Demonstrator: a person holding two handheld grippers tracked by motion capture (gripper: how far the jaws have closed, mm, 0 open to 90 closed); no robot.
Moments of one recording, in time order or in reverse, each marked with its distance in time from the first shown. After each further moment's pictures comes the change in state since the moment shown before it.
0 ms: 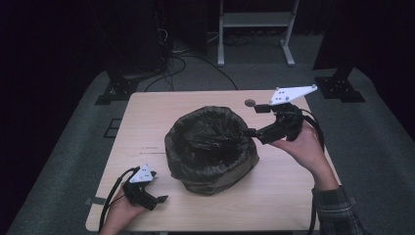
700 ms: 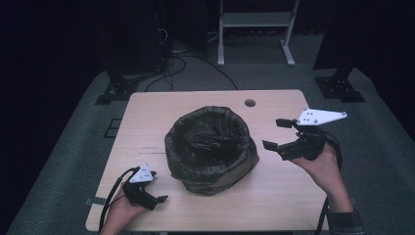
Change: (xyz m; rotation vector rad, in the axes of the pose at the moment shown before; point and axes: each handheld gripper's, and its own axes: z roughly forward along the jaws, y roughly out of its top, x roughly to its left) left arm 0.000 0.000 0.000 0.002 -0.001 0.001; right arm -0.003 -0.068 -0.032 -0.092 -0.078 0.064
